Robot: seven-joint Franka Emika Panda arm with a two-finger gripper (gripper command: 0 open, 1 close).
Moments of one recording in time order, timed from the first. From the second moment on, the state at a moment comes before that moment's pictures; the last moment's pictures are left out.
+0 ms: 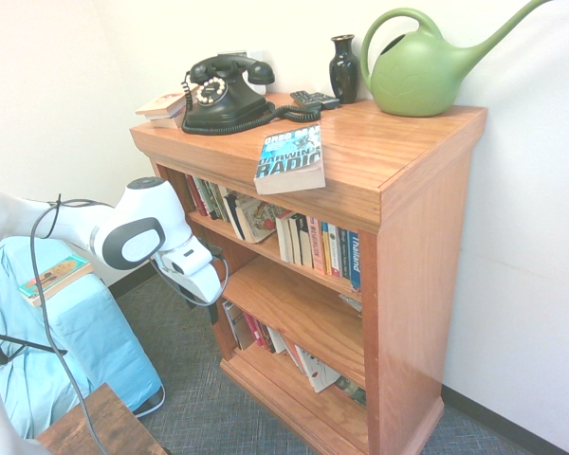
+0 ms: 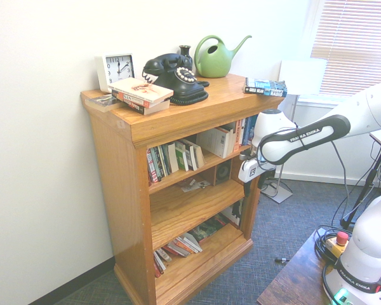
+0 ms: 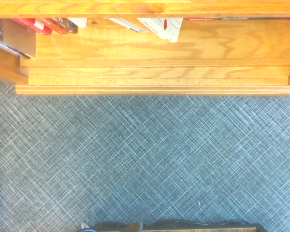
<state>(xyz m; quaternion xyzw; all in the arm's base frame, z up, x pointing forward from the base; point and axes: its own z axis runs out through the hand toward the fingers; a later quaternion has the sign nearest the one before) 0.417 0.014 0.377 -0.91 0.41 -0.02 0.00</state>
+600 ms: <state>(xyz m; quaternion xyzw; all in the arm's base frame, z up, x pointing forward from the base) 0.401 -0.063 0.441 -0.91 0.37 -0.16 -0.11</state>
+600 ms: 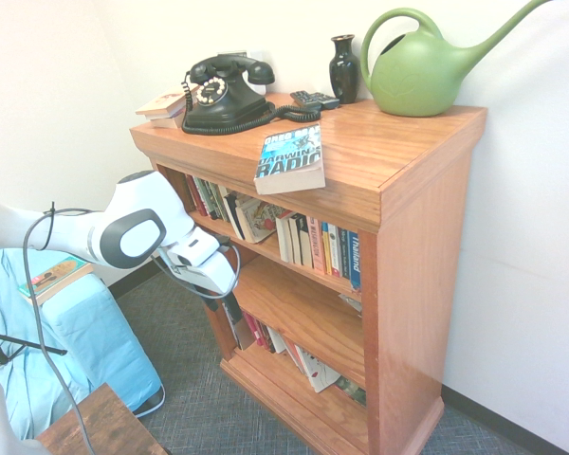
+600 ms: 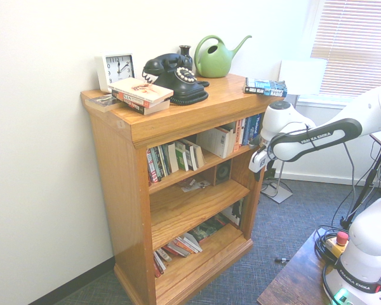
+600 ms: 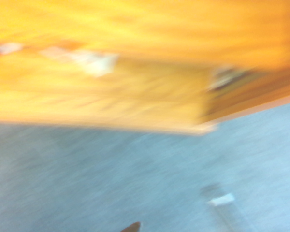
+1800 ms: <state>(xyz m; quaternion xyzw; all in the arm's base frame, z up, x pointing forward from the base) 0.374 -0.126 0.614 -0.80 0.09 -0.46 -0.38</state>
